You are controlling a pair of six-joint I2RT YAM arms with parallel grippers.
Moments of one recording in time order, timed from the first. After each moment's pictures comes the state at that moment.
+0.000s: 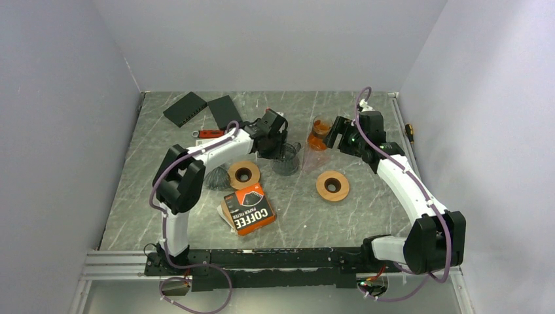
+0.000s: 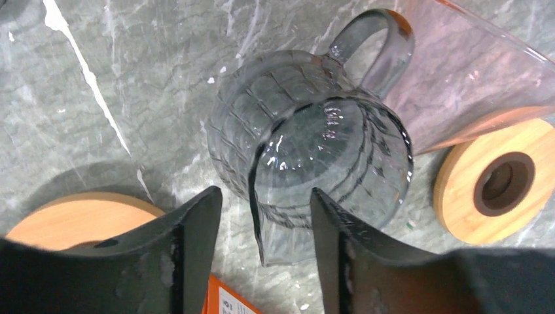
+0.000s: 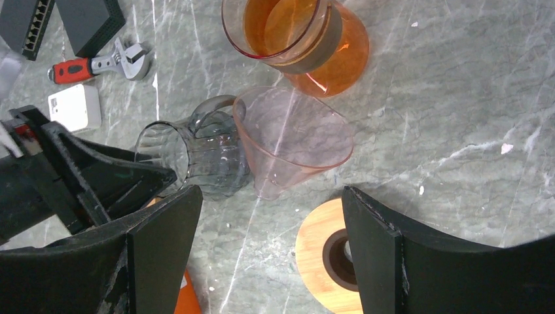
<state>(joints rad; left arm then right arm) -0.70 1.96 1.55 -0.56 -0.05 -0.51 0.18 1.26 0.98 -0.37 -0.14 0.47</state>
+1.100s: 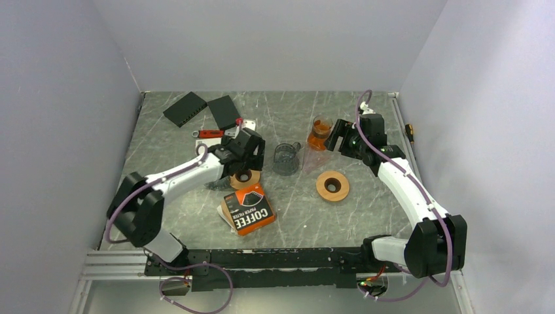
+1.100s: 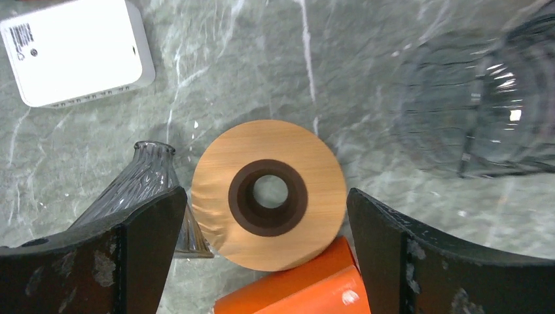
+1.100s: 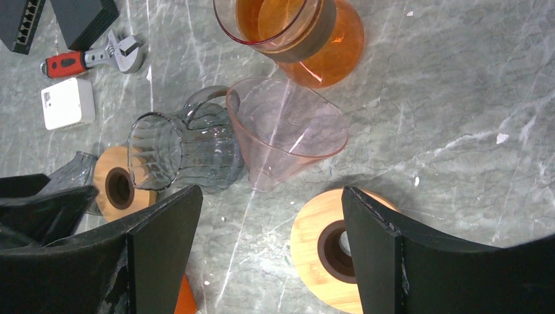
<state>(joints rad) -0.71 1.51 1.07 -0.40 -0.43 -0.44 0.17 1.24 0.95 -0.37 -0.14 0.46</state>
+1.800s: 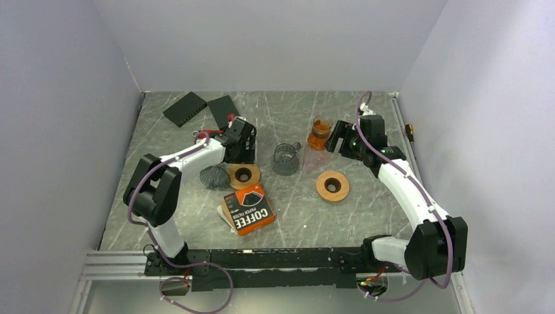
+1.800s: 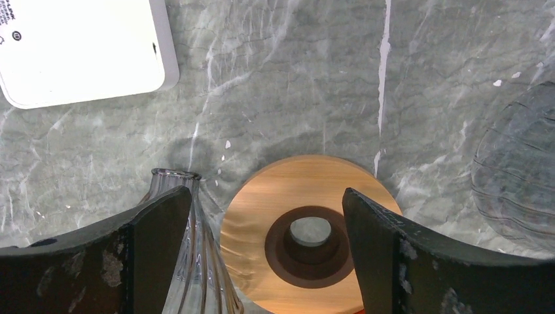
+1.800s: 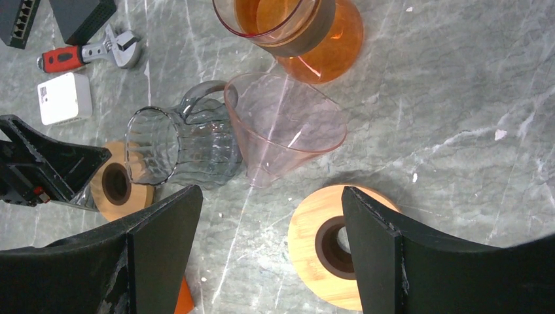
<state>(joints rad) -0.55 1.73 1.18 -0.48 -0.34 -0.44 0.17 1.22 0.93 -0.38 -0.14 0.45</state>
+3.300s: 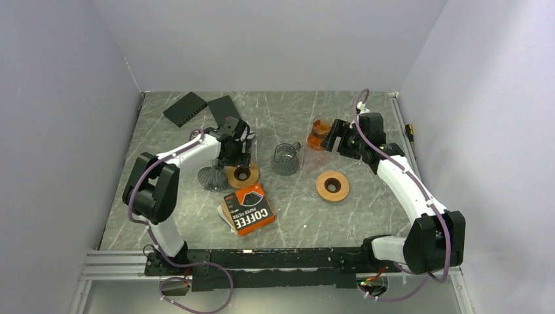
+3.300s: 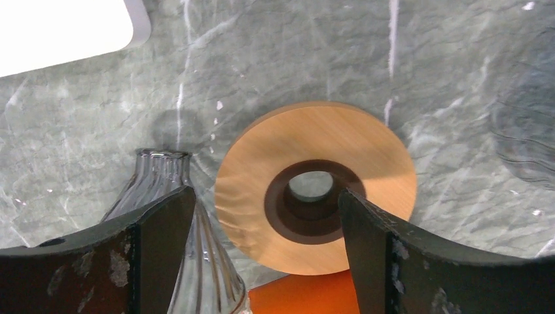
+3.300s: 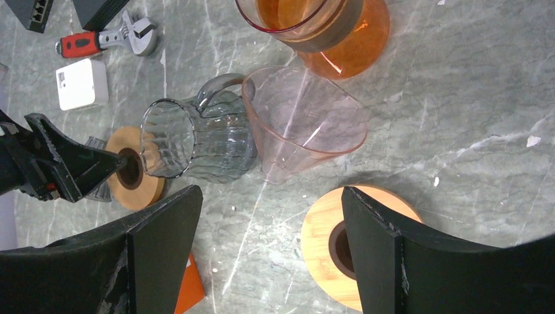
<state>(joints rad) -0.49 1.74 1.22 -0.60 -0.15 -0.39 0.17 1.26 0.96 -0.38 -0.21 0.46</state>
